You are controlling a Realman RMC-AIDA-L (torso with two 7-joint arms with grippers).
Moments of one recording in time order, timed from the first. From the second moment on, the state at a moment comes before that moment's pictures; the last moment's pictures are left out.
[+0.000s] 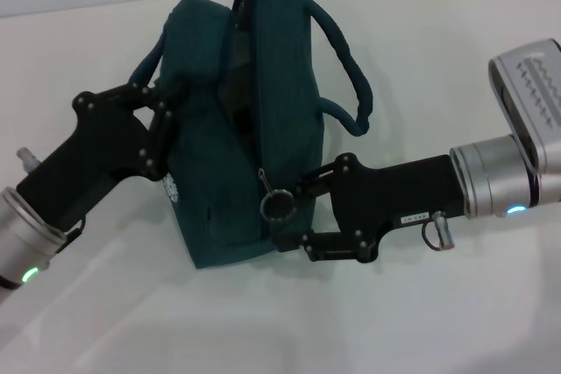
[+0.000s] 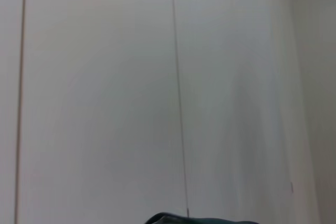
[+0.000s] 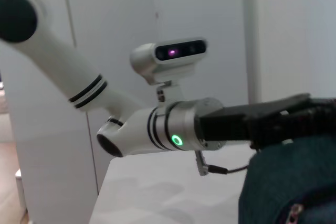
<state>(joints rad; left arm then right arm) -0.48 -2.11 1.21 0.14 0.92 1.58 -0.50 0.53 2.03 -1.33 -0.57 -1.50 -1.54 1.08</state>
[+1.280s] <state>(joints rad) -0.45 -2.09 1.28 0.14 0.86 1.71 -0.65 0.48 2.03 -1.44 -0.58 -1.26 -1.50 0.74</state>
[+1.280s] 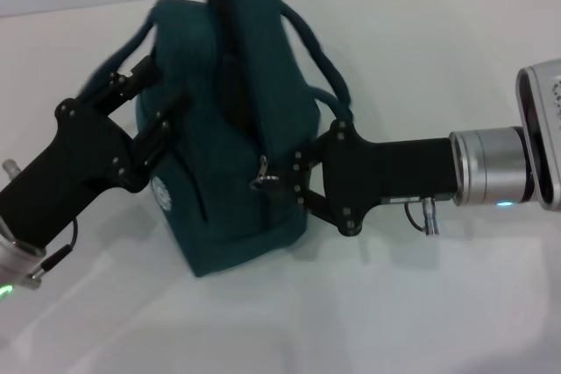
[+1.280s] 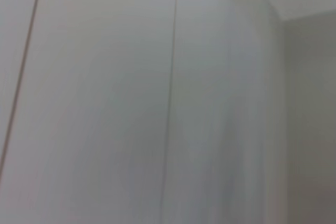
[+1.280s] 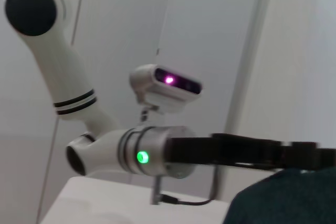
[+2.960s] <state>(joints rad) -0.35 -2.11 1.29 -0.01 0.96 1.65 -0.70 0.55 2.03 -1.80 -0.59 -0.74 -1.31 0.41</state>
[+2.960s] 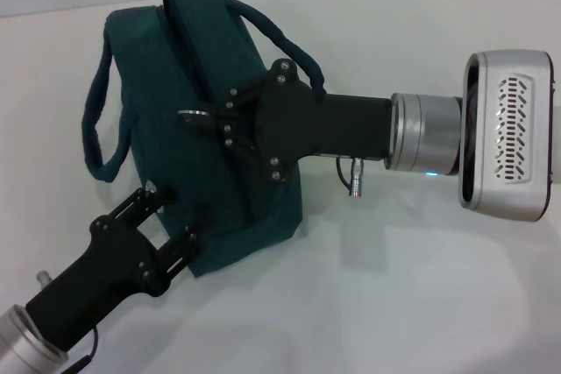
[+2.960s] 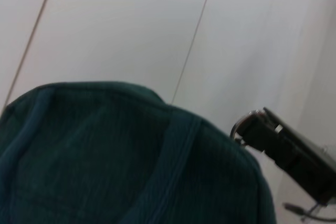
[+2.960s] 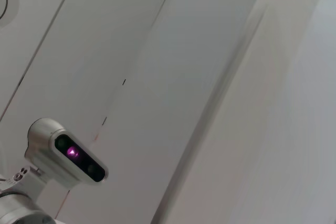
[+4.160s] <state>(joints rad) -0.39 -2.10 1.29 0.01 0.96 1.60 -0.55 0.51 2.03 -1.79 -0.59 -0.63 -1.32 0.35</state>
